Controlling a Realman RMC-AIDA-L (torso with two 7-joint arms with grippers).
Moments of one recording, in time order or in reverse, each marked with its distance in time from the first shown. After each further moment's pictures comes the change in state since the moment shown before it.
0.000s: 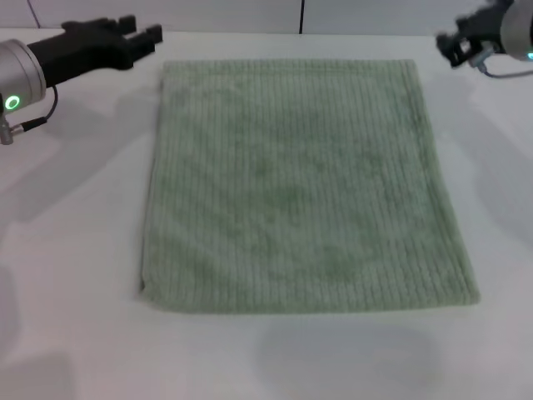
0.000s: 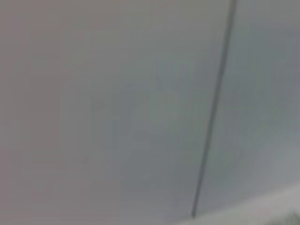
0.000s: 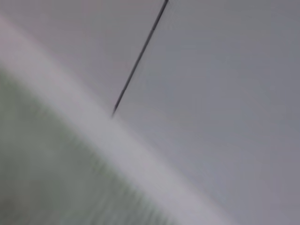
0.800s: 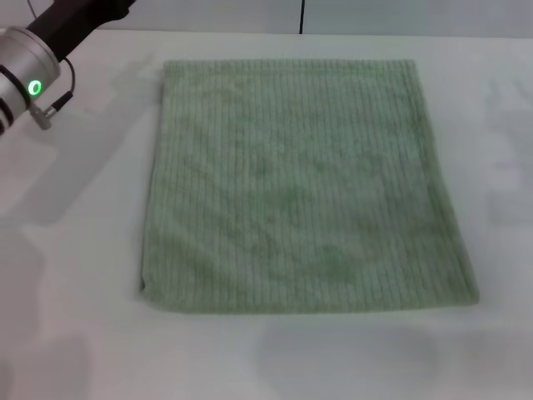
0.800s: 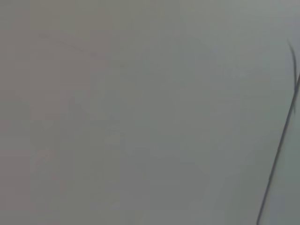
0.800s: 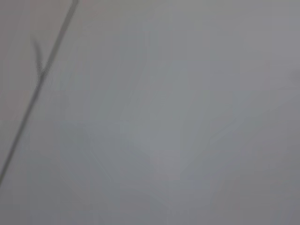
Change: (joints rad) left arm -0.084 -0.008 0.008 0.349 -0.692 0.047 0.482; right arm -0.466 0.001 -0.322 0.294 0.239 1.577 0.079
